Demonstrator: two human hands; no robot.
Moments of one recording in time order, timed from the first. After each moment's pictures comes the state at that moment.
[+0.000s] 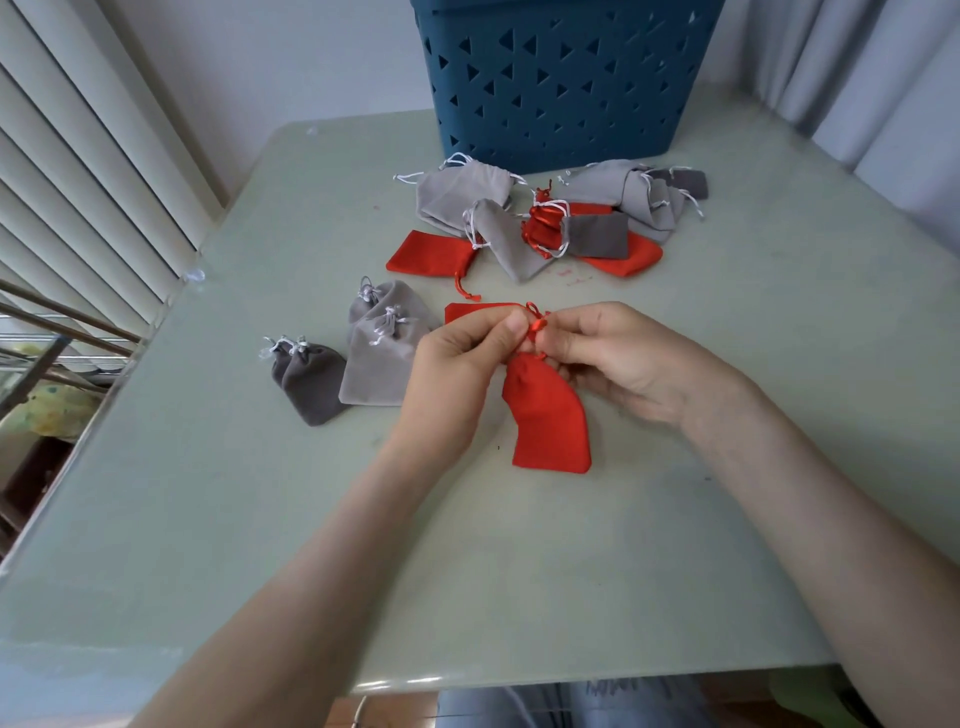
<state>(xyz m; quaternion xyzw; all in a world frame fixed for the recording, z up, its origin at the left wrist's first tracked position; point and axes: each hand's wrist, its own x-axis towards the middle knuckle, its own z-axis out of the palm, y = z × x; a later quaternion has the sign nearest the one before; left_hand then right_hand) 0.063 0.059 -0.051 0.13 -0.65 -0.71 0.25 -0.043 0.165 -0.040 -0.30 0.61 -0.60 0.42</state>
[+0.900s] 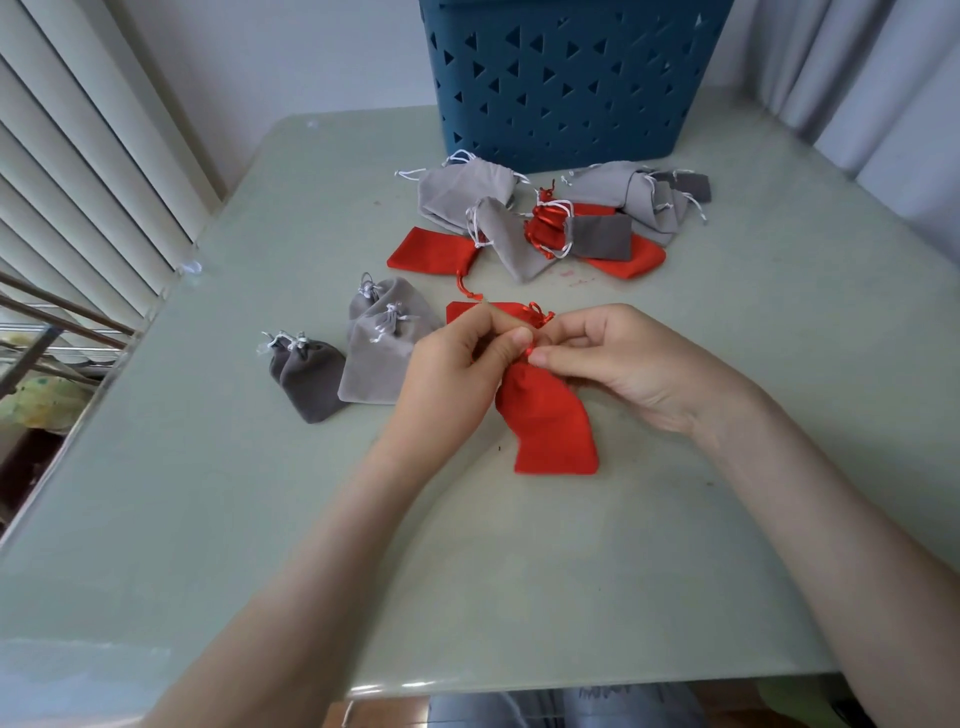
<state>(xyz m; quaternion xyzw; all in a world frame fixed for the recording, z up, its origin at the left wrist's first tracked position) 0.070 0.048 -0.051 0.14 -0.80 -0.54 0.24 -0.037 0.171 -0.033 -0.32 0.65 -0.56 0.40</state>
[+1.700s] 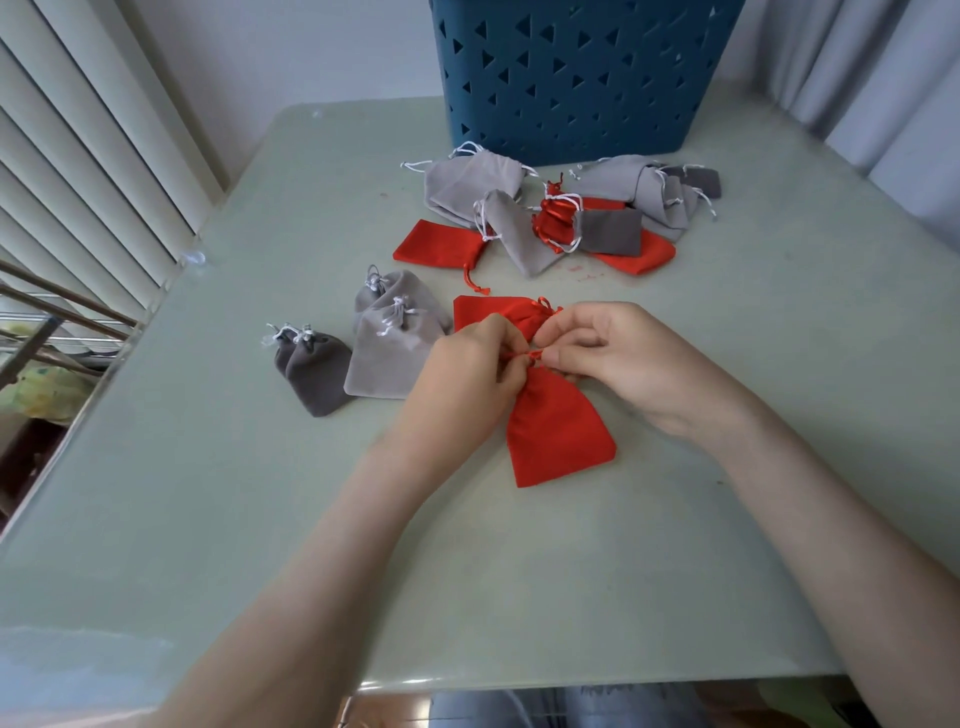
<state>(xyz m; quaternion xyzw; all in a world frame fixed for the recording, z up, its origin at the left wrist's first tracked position) 0.069 0.046 -0.057 0.11 -0.91 -0.30 0.26 -0.037 0.165 -0.042 -0.33 0.71 -0.53 0.31</state>
